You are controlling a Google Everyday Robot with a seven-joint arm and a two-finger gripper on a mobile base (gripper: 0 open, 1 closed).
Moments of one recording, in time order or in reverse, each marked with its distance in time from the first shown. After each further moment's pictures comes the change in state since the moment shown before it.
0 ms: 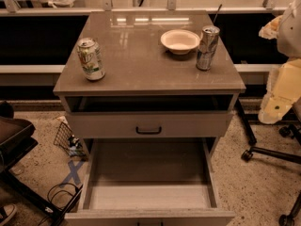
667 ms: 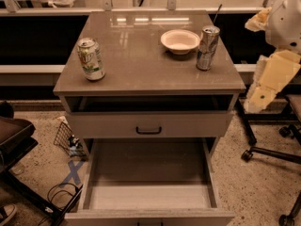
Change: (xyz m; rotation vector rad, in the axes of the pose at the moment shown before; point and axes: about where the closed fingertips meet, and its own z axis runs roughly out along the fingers) arm -0.026 -0.013 0.004 0.004 -0.114 -0.032
